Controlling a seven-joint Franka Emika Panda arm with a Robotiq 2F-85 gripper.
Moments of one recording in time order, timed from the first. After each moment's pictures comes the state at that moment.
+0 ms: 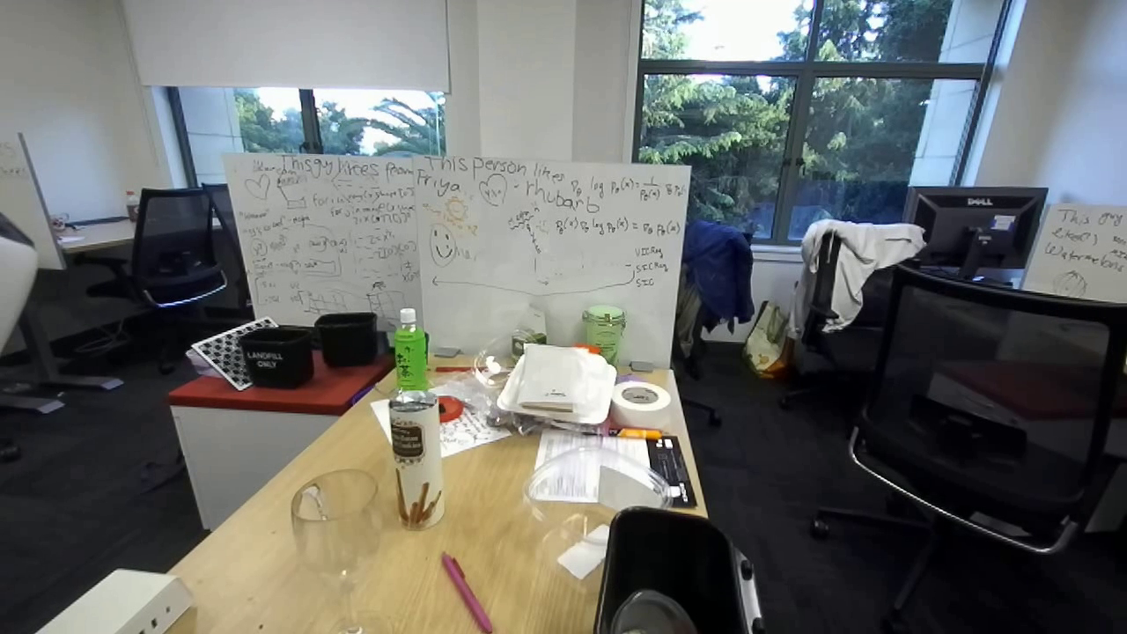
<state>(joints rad) 0.00 -0.08 0.03 -2.62 0.36 2.04 0.56</state>
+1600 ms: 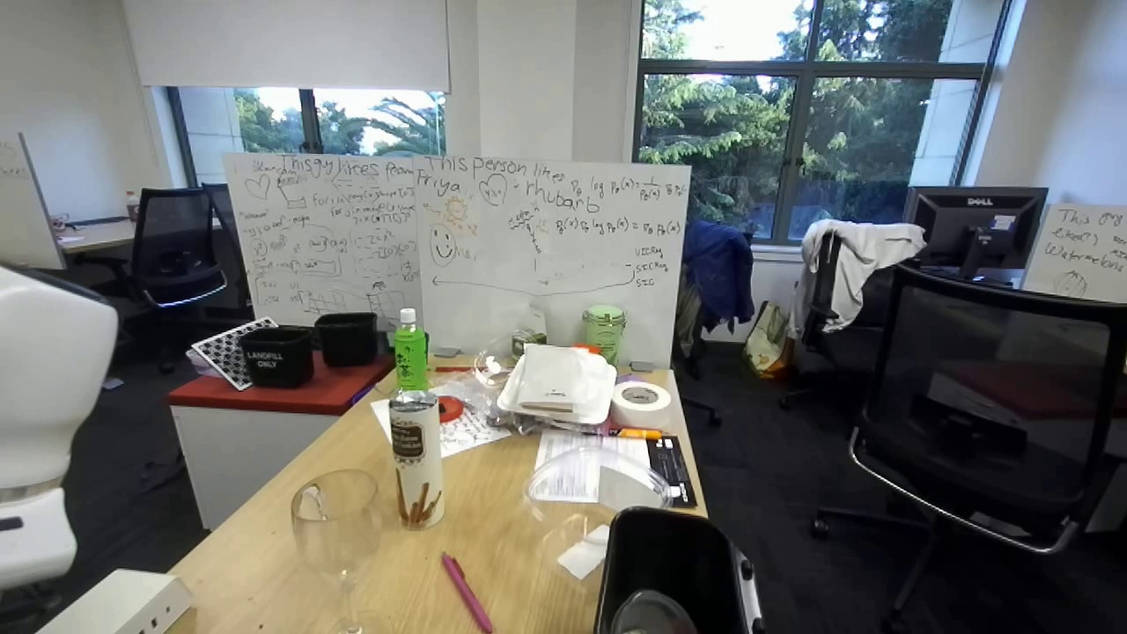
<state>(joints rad) 0.04 0.17 0.01 -2.50 0.18 2.20 0.84</state>
